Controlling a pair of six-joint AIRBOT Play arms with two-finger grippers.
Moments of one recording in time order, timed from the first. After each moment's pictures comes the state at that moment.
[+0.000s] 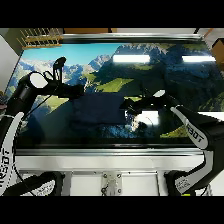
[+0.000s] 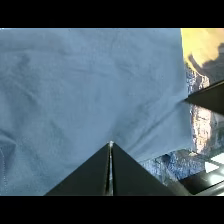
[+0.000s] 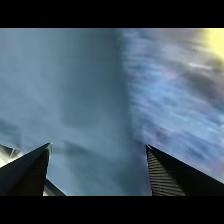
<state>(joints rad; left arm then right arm) -0.16 -1.31 1.25 1.10 -1.07 -1.51 0.21 -1.80 1.19 -0.50 0.96 1.22</state>
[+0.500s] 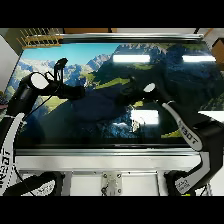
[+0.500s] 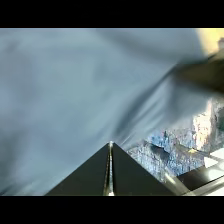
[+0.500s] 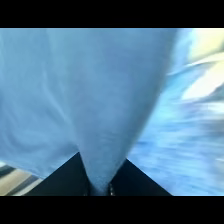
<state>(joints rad) -0.16 -1.30 1.24 1.10 -1.08 -1.52 0.22 -1.75 1.36 -0.69 0.88 1.22</state>
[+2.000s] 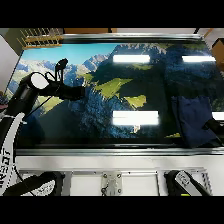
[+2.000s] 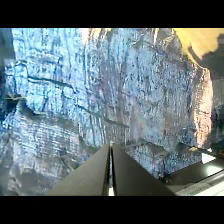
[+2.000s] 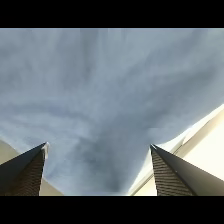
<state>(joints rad) -0.16 -1.30 1.24 1.10 -1.10 -1.52 -0.76 -1.03 0.83 -1.49 1.12 1.74</state>
